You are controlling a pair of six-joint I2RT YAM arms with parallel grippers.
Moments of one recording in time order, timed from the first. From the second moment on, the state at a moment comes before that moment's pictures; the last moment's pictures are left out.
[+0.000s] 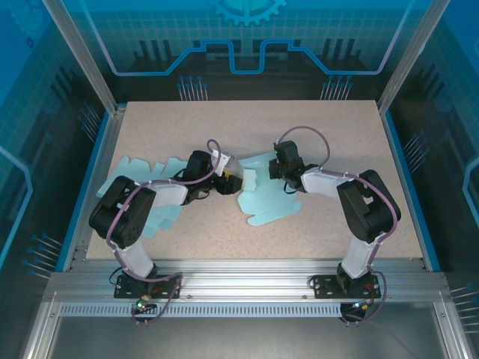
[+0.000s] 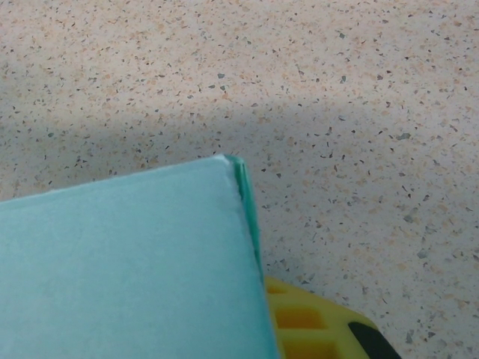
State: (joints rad) left arm -0.41 1.74 0.79 0.30 0.45 -0.15; right arm 0.47 1.79 0.99 0.01 0.19 0.31
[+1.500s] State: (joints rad) left arm -0.45 1.55 0.72 0.29 0.27 -0.13; right arm 0.48 1.80 1.00 0.01 0.19 0.33
